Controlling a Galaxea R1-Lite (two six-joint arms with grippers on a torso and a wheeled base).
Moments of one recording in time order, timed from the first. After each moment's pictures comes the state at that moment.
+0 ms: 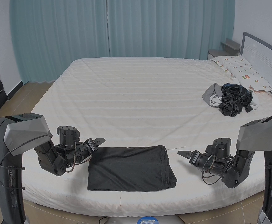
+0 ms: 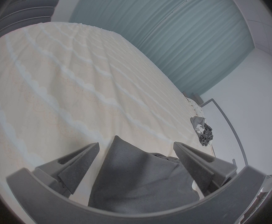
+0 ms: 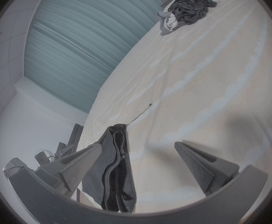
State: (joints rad) left arm -0.21 2.38 -0.83 -1.03 -0.16 -0.74; right arm 0.33 2.38 -0.59 -1.32 0.18 0.80
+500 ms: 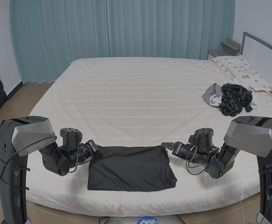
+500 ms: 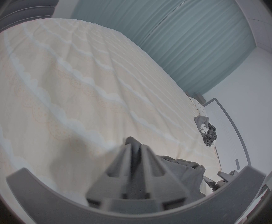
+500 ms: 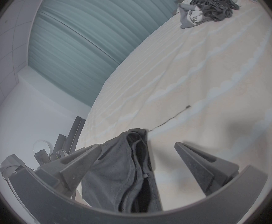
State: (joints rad) left arm -0.20 2.44 -0.88 -1.03 -0.10 -0.74; right arm 0.41 2.44 -0.92 -1.10 0.14 0.72
